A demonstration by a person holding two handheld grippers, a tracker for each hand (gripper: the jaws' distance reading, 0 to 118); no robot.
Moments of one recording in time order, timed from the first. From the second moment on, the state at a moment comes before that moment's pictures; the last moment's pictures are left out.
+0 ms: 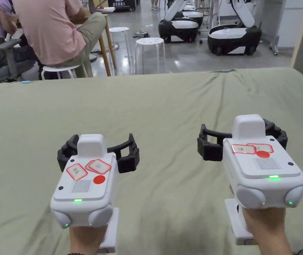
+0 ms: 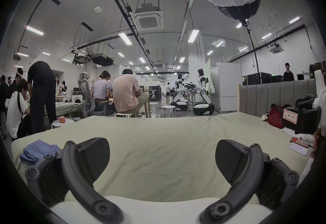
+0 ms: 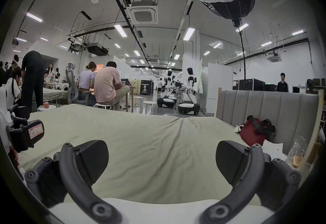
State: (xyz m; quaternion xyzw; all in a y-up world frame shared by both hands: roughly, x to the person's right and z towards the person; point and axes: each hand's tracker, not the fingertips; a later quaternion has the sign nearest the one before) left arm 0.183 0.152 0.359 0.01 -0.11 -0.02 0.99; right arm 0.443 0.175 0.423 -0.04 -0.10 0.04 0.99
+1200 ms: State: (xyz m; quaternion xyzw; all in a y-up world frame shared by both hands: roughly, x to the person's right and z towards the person) left arm 0.185 0.151 0.362 0.01 -0.10 -0.02 0.99; right arm 0.442 0.172 0.424 -0.04 -0.10 0.04 0.99
